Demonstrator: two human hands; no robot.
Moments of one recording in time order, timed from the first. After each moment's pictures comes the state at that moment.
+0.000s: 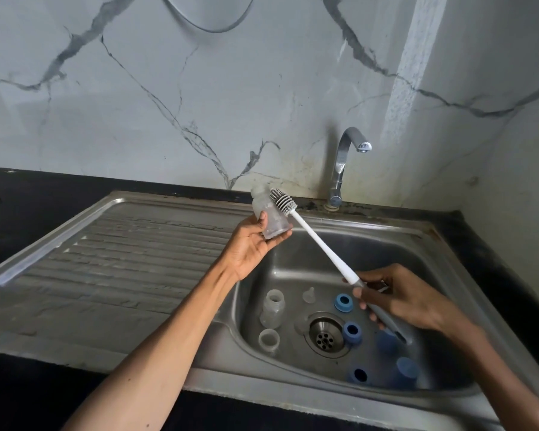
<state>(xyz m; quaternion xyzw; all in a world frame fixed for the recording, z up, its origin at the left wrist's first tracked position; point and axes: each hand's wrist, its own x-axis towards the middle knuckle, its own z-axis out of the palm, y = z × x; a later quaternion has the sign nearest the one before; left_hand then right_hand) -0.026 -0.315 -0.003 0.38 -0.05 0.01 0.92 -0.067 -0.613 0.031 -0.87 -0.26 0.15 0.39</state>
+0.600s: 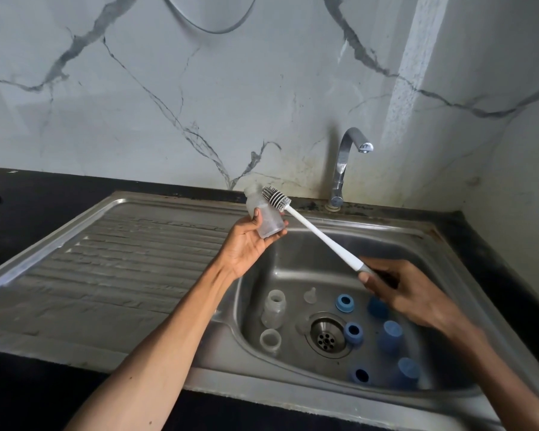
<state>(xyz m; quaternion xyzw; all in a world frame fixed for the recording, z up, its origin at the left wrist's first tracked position) -0.026 -0.308 0.000 0.37 -0.05 0.02 0.93 -0.062 -0.611 0.029 -0.89 -0.31 0.00 0.33</state>
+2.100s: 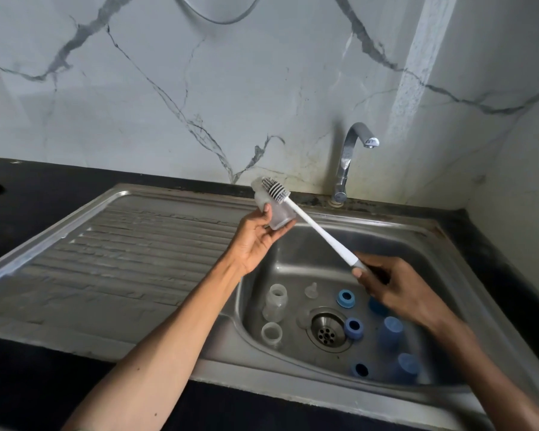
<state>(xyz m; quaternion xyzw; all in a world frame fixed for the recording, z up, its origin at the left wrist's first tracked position) -0.027 -0.318 0.000 0.34 0.00 0.03 0.94 -0.062 -0.599 0.018 -0.90 -0.28 0.00 0.35</state>
